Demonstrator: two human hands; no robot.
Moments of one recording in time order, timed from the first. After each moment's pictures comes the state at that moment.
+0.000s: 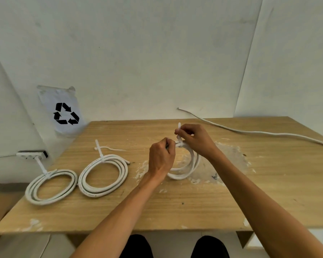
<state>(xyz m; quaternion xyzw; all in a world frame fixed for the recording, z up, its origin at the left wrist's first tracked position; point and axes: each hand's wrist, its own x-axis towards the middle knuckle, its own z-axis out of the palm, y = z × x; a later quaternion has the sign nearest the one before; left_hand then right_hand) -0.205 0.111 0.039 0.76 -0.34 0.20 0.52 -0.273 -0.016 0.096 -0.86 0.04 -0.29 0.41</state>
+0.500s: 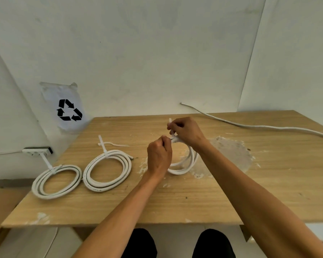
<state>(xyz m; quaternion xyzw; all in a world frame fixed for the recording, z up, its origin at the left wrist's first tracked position) -0.200 0.122 0.025 0.76 -0.30 0.22 0.53 -0.245 0.009 0.101 -0.85 0.11 -0.25 0.45</state>
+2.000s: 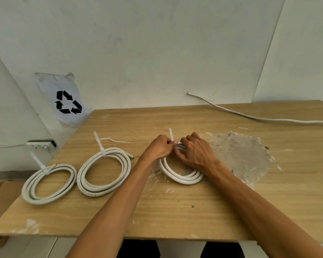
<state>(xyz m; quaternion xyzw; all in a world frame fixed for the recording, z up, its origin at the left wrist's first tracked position) -0.142 0.112 0.037 0.88 -0.30 -0.15 0.32 -0.229 -0.022 0.002 -0.98 0.07 -0.20 0.01</state>
